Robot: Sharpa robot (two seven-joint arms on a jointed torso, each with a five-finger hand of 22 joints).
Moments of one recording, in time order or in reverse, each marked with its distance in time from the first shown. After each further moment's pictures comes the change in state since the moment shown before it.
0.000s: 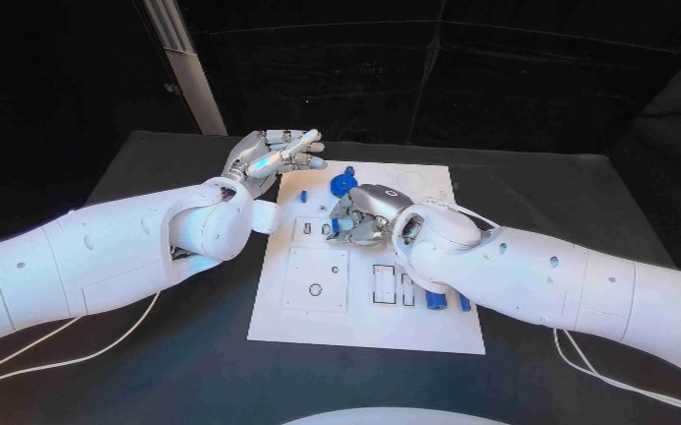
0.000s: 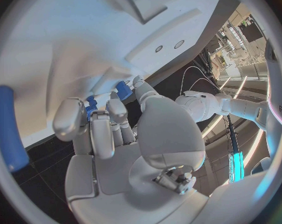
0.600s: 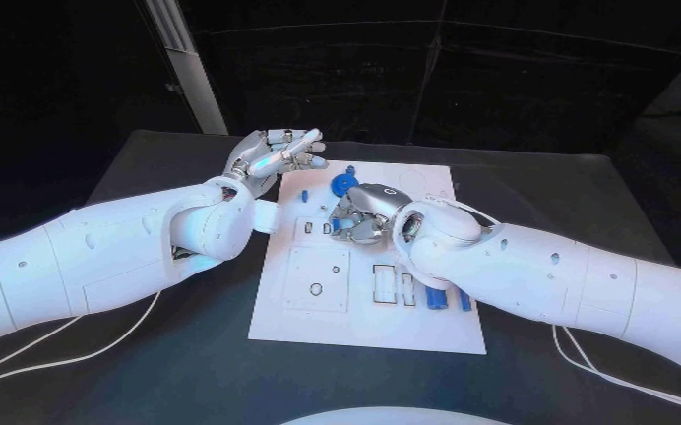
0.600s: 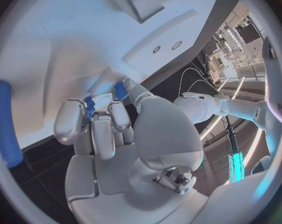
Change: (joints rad) left arm 0.000 -0.001 0.000 0.004 0.000 -0.003 0.000; left_hand 0.000 0.000 0.003 0.003 0.000 0.000 0.000 0.000 0.000 0.000 0.000 0.000 0.000 0.000 0.000 0.000 0.000 0.000 0.000 0.000 0.000 0.000; right arm 0.007 0.004 0.005 -0.007 -0.001 0.046 0.020; right_hand 0.059 0.034 0.108 -0.063 0.046 0.074 -0.016 0.026 0.009 0.072 -0.013 0.088 0.090 0.000 -0.014 0.014 0.000 0.000 0.017 -0.015 0.023 0.040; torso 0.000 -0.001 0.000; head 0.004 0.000
